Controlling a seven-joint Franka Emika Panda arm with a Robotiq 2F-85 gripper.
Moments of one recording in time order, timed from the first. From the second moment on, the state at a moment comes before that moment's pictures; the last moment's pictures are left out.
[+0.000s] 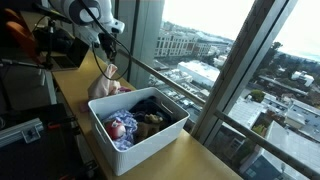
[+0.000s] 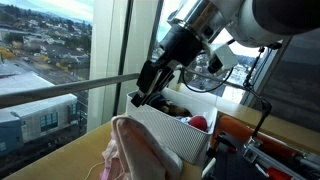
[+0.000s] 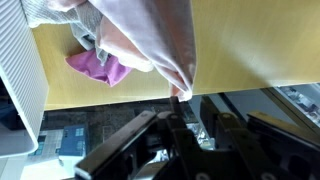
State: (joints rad) arm 0.24 0.12 0.23 -2.22 0.19 2.75 0.14
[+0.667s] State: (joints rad) arm 0.11 0.14 0.13 -2.13 0.19 2.71 0.10
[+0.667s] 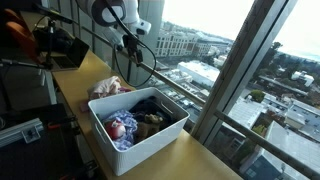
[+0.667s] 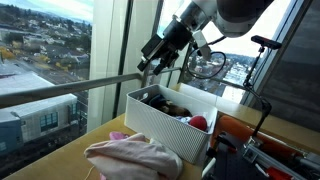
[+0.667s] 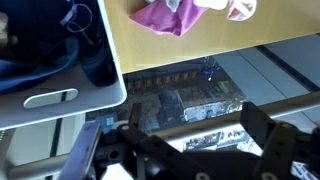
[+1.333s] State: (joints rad) arm 0.01 0.27 0.00 -2.25 0.14 2.73 0.09
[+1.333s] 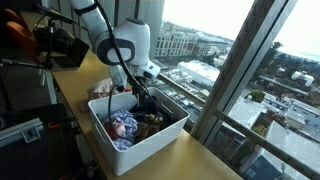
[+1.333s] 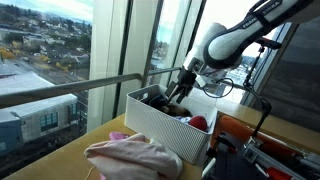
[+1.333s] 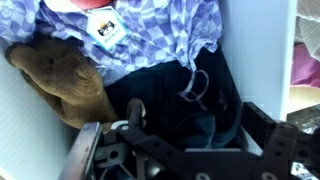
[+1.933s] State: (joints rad) arm 0.02 0.42 -0.09 -2.25 0.03 2.77 0.16
